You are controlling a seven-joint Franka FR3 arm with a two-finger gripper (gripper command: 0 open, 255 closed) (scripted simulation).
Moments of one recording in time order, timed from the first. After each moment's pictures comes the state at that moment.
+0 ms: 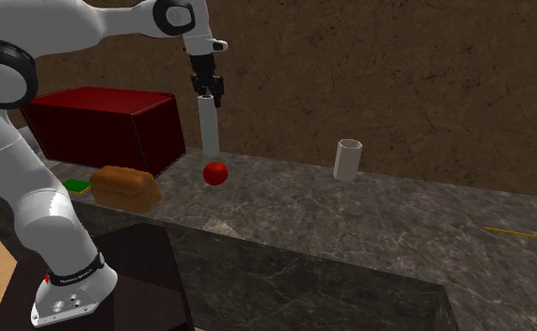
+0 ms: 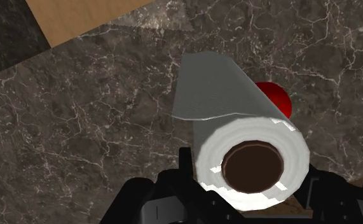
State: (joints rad) arm 0.25 -0.12 0.07 -1.64 -0.04 1.58 -0.09
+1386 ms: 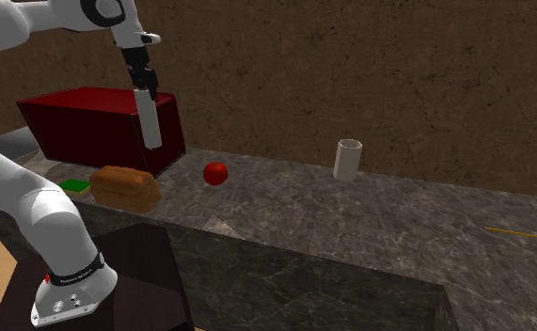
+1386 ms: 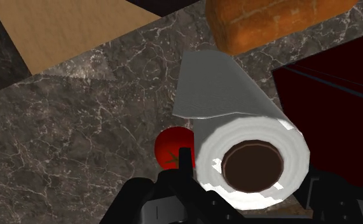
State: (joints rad) arm 0.39 -0.41 0.29 -1.86 0.05 1.50 0.25
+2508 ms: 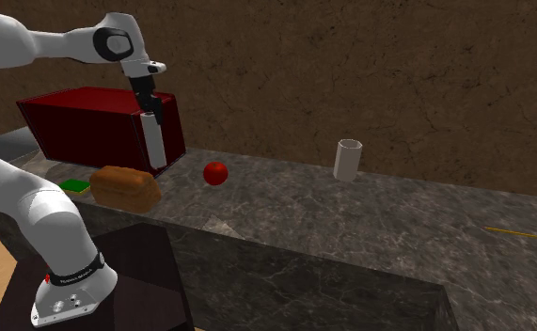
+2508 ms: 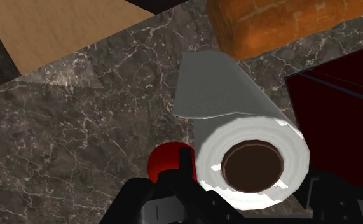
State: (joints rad) arm 0.40 -0.47 0.30 -2.13 0.06 1.72 0.25
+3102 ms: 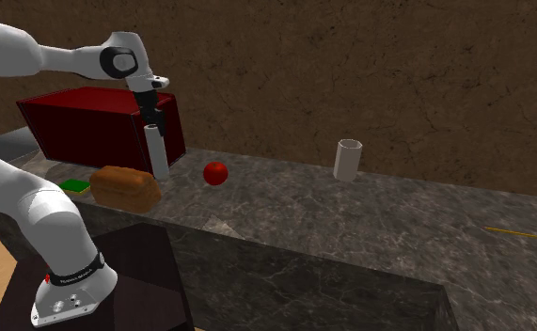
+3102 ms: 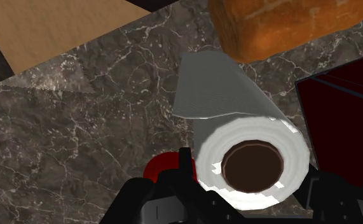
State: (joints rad) arm 0.41 -0.47 0.30 -2.26 0.07 1.85 0.26
